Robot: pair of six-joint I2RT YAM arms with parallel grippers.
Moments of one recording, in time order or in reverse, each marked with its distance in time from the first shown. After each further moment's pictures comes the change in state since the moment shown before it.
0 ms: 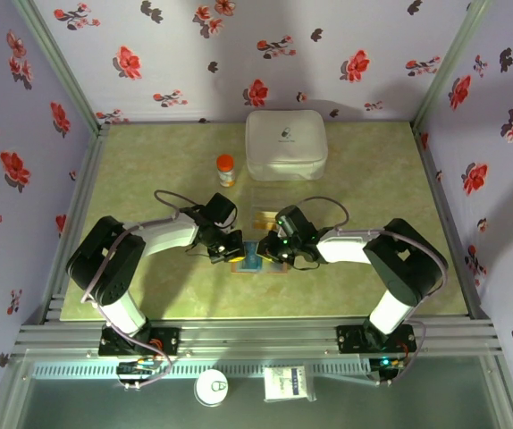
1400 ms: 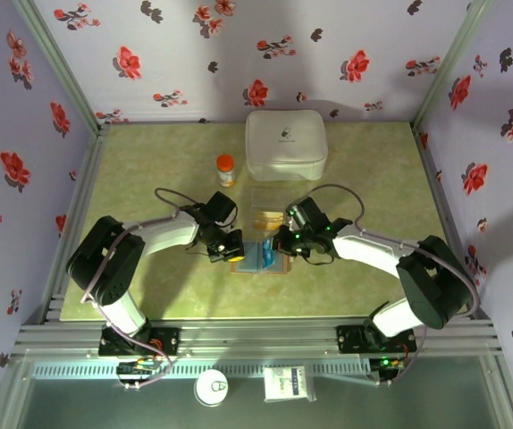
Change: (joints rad) left arm 0.000 0.000 0.026 -0.045 -0.008 0.022; right arm -0.066 -0.197 0.073 -0.358 0.069 -0.237
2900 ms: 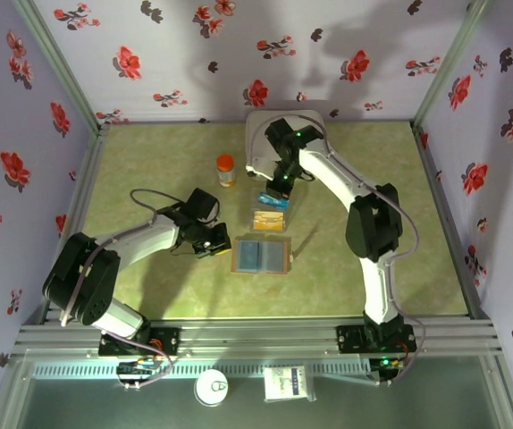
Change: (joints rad) left arm 0.098 -0.167 -0.083 0.000 -0.052 0.004; right arm -0.138 0.646 1.201 -0.939 0.076 -1.511
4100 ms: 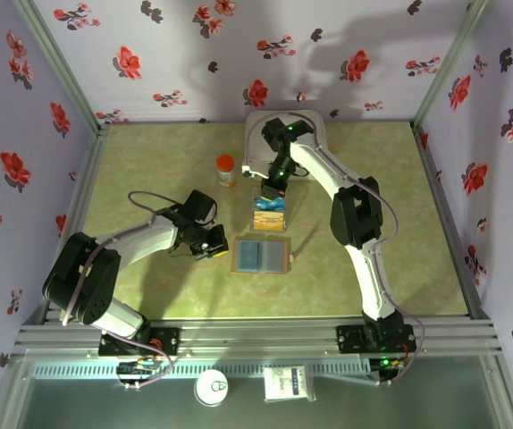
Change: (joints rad) left arm 0.017 0.002 -0.022 -0.003 0.000 0.004; right arm -0.015 0.208 0.229 -0.146 -0.150 -0.135
